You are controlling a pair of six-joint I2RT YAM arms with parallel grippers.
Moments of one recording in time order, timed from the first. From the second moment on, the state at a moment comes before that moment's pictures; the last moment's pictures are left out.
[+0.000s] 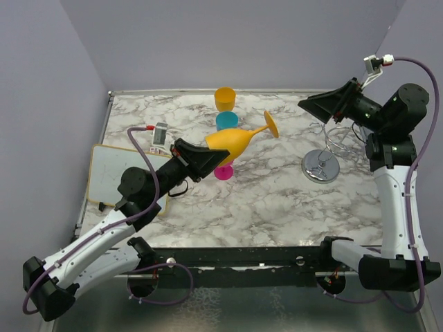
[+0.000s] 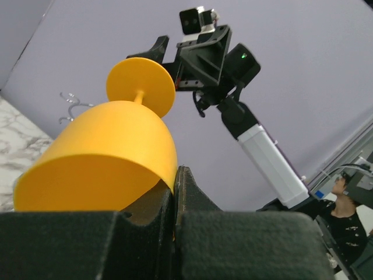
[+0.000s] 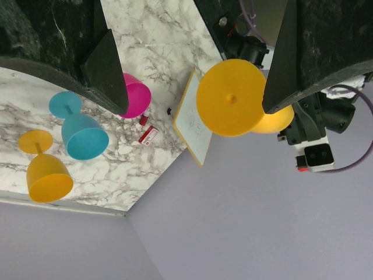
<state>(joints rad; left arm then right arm) -0.77 0.82 0.68 0.61 0.24 -0.92 -0.08 1.12 1.36 -0.09 -1.00 0.72</state>
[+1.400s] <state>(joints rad) -0.88 0.95 1.15 -0.88 0.21 -0.39 -0.04 1.09 1.49 -0.42 -0.52 0.25</state>
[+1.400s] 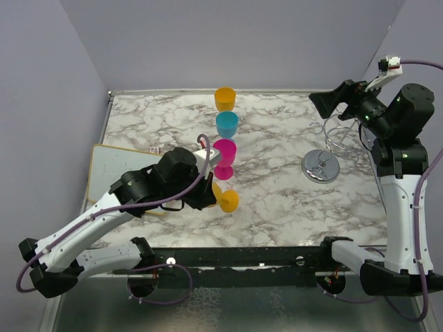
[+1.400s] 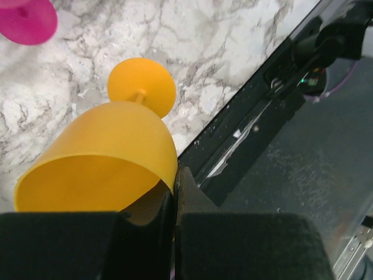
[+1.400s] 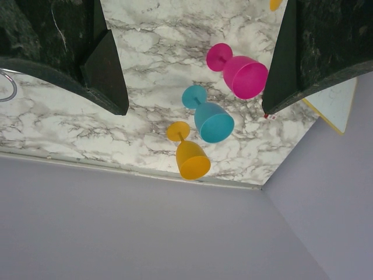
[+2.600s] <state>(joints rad) -1.11 1.52 1.41 -1.03 -0.20 -0.32 0.08 0.97 1.43 -0.44 -0.28 0.14</state>
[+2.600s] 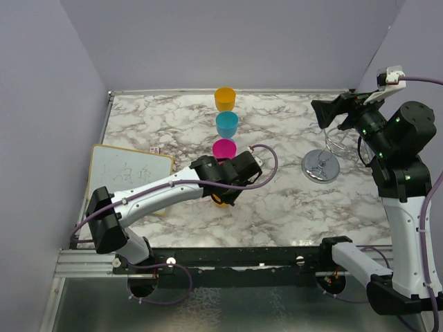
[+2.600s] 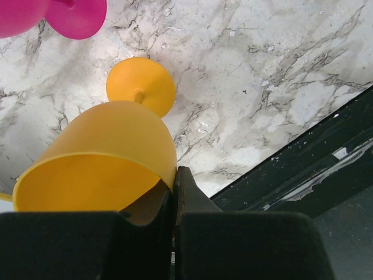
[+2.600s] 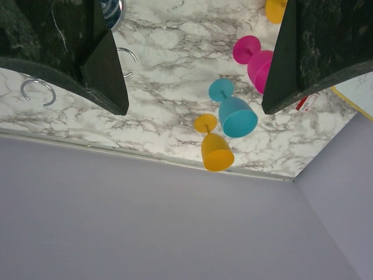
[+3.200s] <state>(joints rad) -1.05 1.61 1.41 -0.98 -0.19 -0.25 0.12 0.94 1.41 -0.44 -0.21 0.10</state>
